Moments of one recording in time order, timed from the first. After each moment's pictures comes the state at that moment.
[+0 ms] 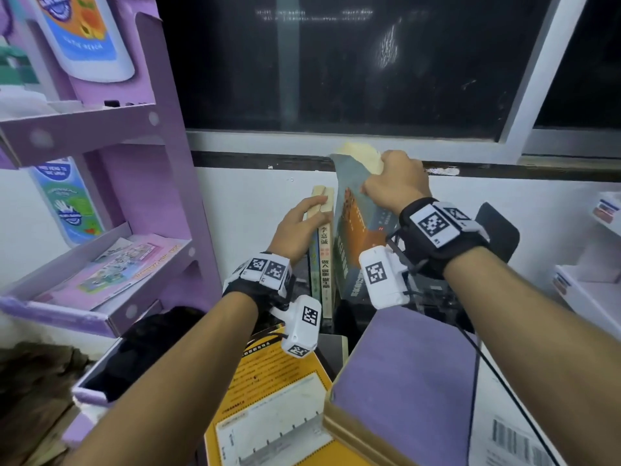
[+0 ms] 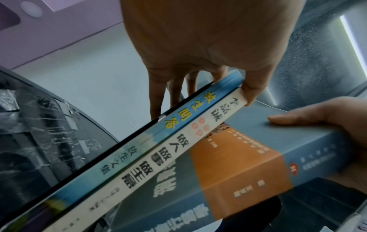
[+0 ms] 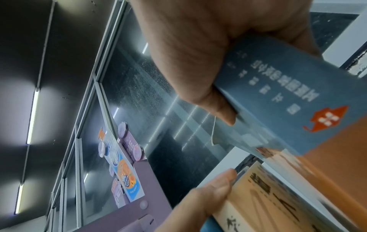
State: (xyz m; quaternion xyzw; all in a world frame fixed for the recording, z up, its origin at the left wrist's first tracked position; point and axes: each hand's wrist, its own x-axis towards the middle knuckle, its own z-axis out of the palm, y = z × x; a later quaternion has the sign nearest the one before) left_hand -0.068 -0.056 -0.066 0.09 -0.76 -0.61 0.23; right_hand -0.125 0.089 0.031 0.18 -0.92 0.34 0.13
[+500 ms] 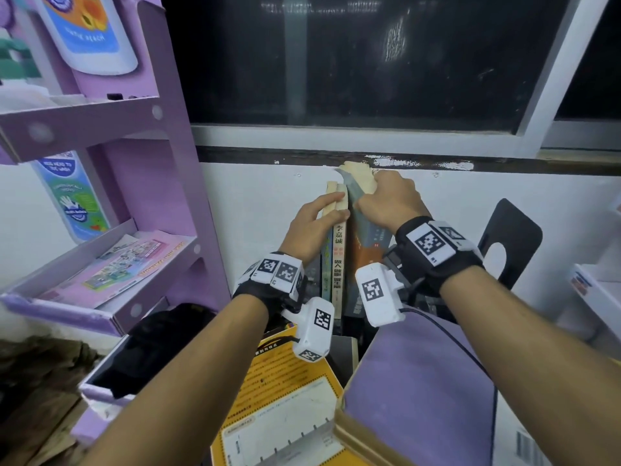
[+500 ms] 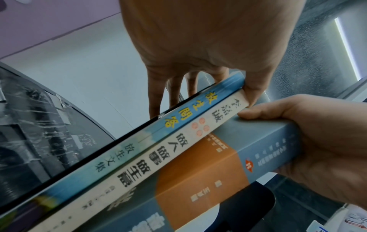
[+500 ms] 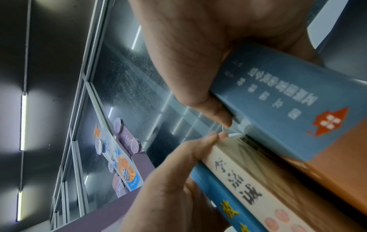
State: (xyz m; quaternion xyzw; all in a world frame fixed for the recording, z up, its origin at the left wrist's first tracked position) left_hand -0.069 -0.048 -0.067 0.05 -0.76 -0.61 0.24; right_hand -0.122 0.074 0.002 0.20 -0.92 0.33 0.07
